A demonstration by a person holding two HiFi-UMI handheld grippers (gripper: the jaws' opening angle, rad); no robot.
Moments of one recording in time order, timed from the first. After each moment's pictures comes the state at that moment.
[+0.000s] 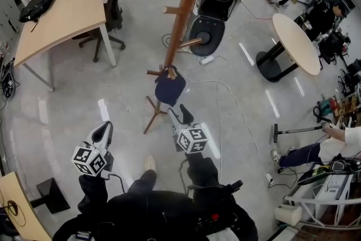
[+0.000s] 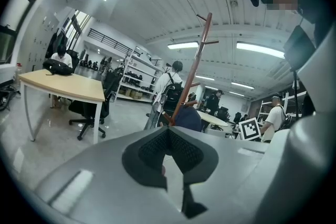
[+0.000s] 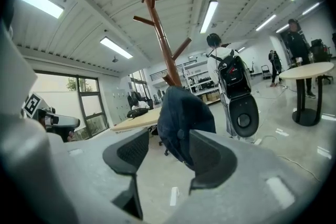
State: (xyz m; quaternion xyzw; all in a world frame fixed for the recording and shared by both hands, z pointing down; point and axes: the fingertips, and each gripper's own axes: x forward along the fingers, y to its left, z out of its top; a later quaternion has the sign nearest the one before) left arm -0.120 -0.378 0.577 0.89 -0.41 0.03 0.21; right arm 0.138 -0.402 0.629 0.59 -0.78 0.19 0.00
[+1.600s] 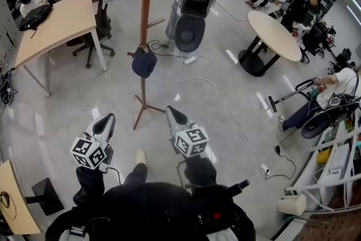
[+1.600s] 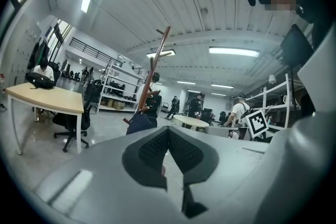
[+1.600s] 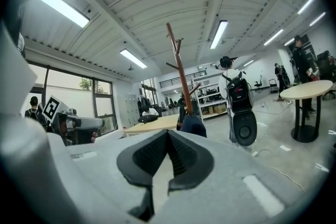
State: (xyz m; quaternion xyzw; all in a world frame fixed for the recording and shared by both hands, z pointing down) left arm -0.048 -0.237 0.508 0.93 -0.35 0.00 0.14; right arm 0.153 -0.226 0.534 0.57 -0.81 0.12 -0.01
